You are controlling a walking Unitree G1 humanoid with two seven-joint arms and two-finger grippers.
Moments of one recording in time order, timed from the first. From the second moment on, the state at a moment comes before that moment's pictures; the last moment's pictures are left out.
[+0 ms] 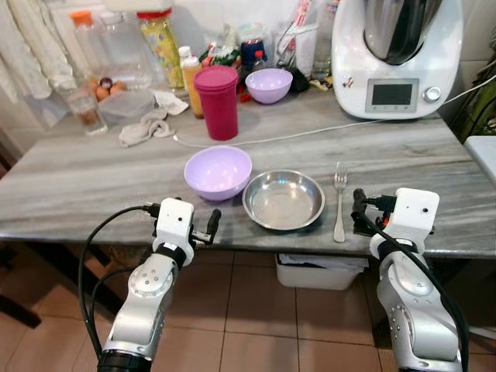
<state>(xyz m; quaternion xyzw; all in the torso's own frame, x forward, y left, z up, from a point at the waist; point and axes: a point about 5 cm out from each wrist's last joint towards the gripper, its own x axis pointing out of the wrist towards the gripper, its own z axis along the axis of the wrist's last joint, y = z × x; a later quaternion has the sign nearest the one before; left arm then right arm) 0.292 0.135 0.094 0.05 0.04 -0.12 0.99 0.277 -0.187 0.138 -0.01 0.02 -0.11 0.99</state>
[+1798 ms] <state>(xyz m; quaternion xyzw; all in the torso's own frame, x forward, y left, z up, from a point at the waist) 0.290 0.131 0.095 0.02 0.02 -0.17 0.98 0.279 -0.179 0.122 -0.01 0.05 -0.08 1.00</state>
